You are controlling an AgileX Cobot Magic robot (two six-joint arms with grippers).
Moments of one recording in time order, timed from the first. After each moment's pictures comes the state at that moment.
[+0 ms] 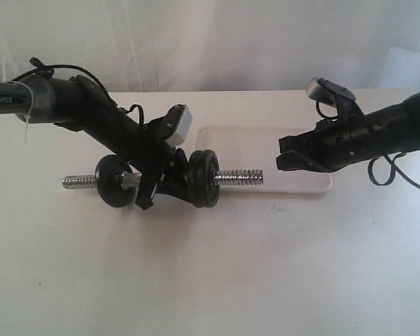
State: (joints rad) left arm -0.39 2.24 -1.64 -0.97 1.07 1.99; right arm 0.06 1.88 -1.07 1.24 0.69 -1.19
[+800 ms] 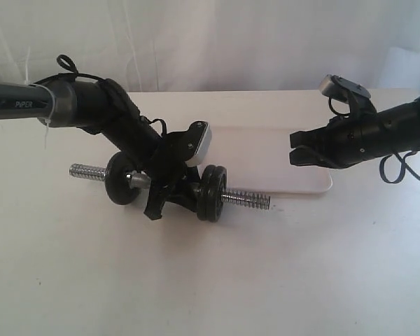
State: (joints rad) left arm -0.47 2.24 -1.64 -0.81 0.95 1.95; right arm 0.02 1.88 -1.07 1.25 0.65 -1.19
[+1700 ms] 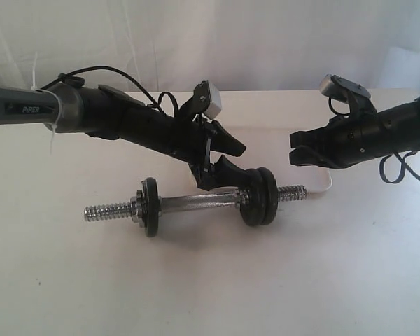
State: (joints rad) left arm -0.48 2.25 -1.63 -1.38 0.95 1.92; right arm 0.02 1.88 -1.07 1.25 0.65 -1.19
